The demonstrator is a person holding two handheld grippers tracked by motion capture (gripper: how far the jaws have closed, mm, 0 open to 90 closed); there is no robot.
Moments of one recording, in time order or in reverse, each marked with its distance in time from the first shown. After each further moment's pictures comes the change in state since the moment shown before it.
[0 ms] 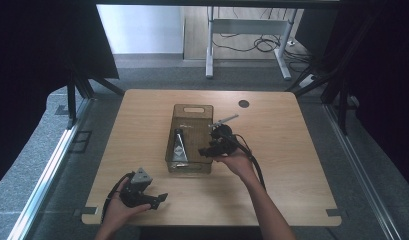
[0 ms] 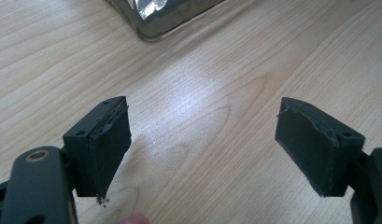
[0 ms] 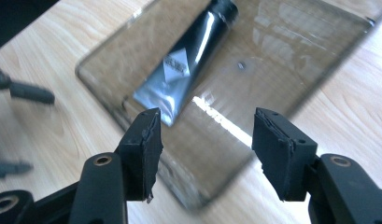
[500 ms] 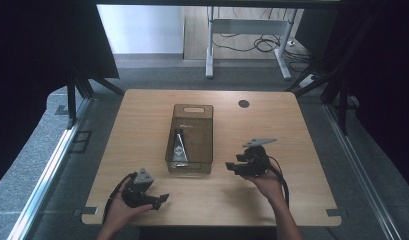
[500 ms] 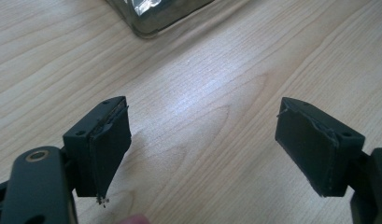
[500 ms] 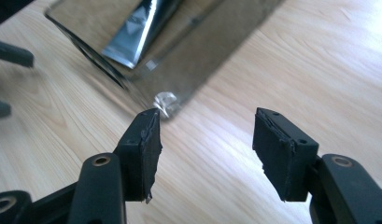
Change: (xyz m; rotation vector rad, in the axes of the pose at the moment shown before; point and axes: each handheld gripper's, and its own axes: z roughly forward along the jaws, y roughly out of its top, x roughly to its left) left arm -0.002 0.000 0.005 0.015 0.011 0.004; right arm -0.034 -0.089 -0.044 -0.115 -0.047 0.064
